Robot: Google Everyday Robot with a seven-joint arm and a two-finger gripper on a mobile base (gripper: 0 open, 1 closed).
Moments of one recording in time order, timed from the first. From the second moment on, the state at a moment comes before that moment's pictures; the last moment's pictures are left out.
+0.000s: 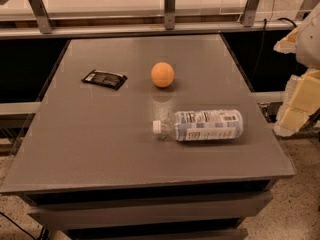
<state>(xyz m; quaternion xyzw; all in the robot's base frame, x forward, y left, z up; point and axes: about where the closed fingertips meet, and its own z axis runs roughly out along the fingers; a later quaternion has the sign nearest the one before) 0.438 -0.216 0.979 -0.60 0.78 -0.04 0.16</state>
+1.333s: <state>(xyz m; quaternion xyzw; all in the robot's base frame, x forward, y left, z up) 0.436 -0.071 0.880 -0.74 0.67 0.02 0.07</state>
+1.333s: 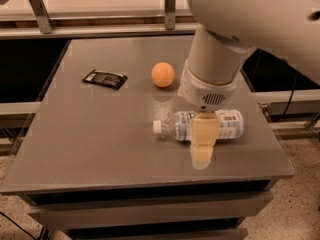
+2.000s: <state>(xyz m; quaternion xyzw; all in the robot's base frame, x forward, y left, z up) 0.449 -0.037 0.836 -0.76 0.65 0.01 0.04</state>
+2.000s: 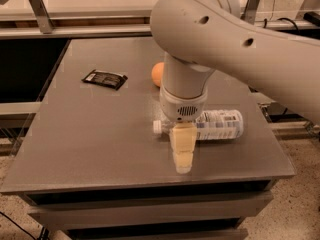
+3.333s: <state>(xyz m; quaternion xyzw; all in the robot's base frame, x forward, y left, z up) 0.492 -0.060 0.830 -0.76 0.65 -0.04 0.04</state>
